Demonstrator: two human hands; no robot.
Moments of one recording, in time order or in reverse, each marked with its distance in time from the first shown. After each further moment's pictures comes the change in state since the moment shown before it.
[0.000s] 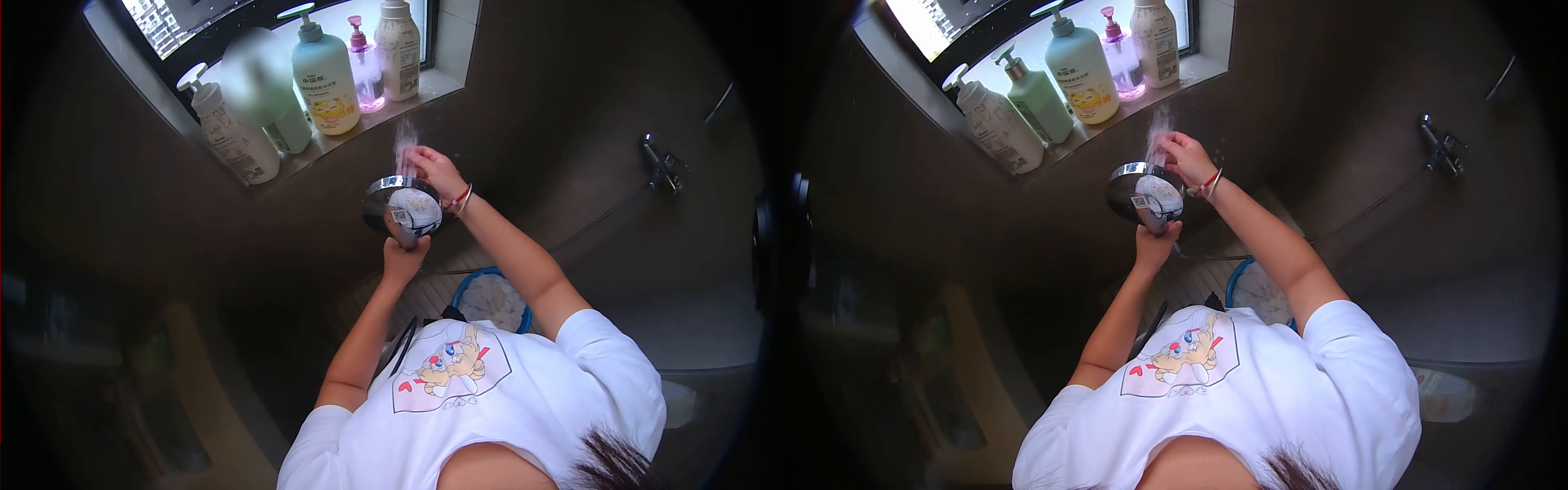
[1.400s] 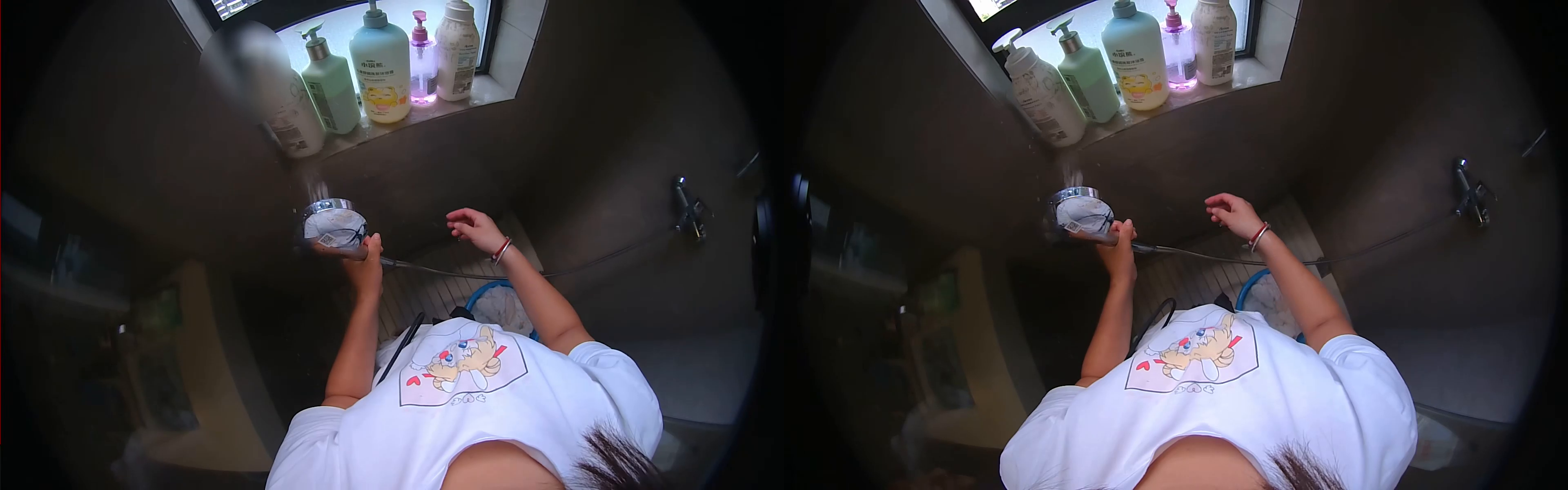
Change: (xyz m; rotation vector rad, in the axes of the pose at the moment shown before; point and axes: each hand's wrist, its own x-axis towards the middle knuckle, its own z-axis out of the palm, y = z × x) left_hand -0.020 0.008 -0.074 -0.252 0.623 -0.041; right_hand -0.061 0.055 -0.032 -0.525 -0.070 0.232
